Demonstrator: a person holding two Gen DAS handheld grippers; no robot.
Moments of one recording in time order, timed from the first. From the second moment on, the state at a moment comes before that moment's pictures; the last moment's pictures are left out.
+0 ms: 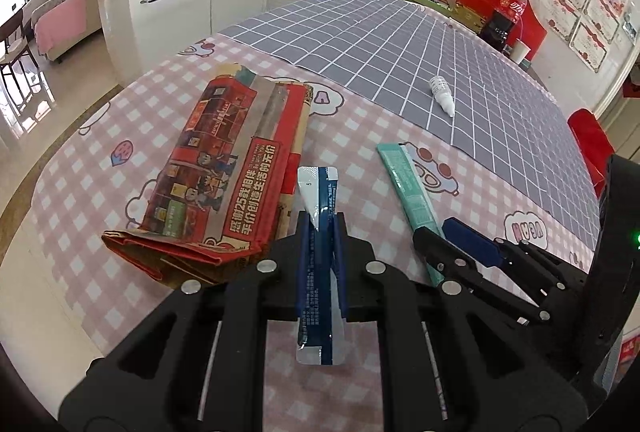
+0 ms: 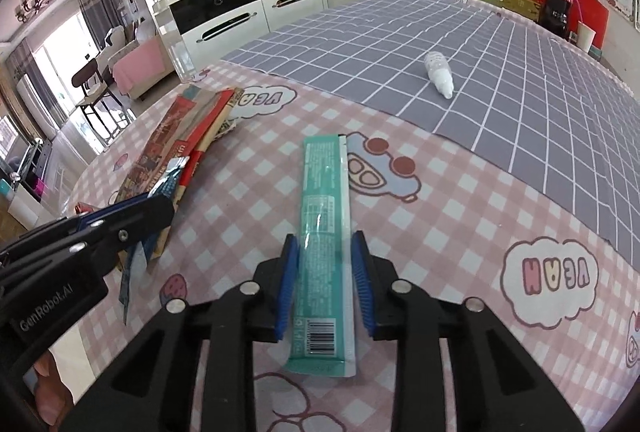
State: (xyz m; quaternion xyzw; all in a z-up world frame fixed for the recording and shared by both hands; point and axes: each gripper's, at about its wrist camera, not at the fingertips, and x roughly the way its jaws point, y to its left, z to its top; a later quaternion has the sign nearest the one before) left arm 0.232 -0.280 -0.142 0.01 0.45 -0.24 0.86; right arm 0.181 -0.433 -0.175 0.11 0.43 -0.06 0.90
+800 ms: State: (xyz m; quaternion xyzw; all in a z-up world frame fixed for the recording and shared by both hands) left arm 0.234 -0.200 -0.105 -0.05 0.40 -0.23 0.88; right arm 0.172 -0.360 -0.115 0.11 0.35 0.00 0.93
